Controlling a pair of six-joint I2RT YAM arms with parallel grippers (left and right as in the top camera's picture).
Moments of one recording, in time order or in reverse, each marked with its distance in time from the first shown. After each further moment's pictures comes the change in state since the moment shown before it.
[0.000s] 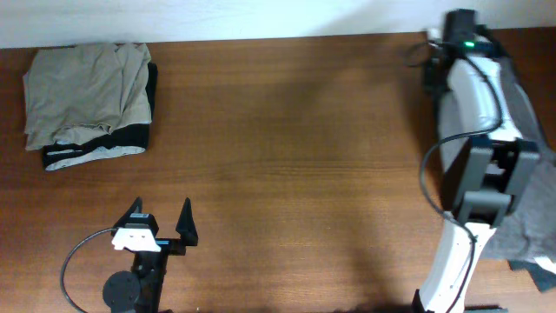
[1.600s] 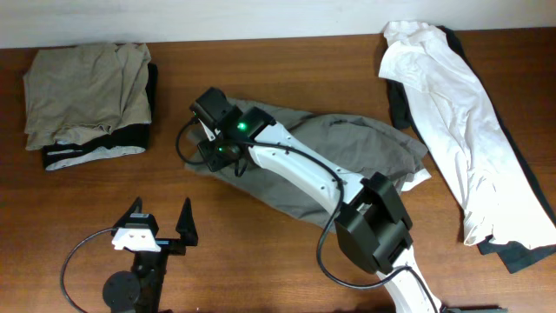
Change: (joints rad) left arm 0.000 0.000 0.000 0.000 0.000 0.000; right arm 0.902 -0.014 -0.028 0.029 -0.391 0.368
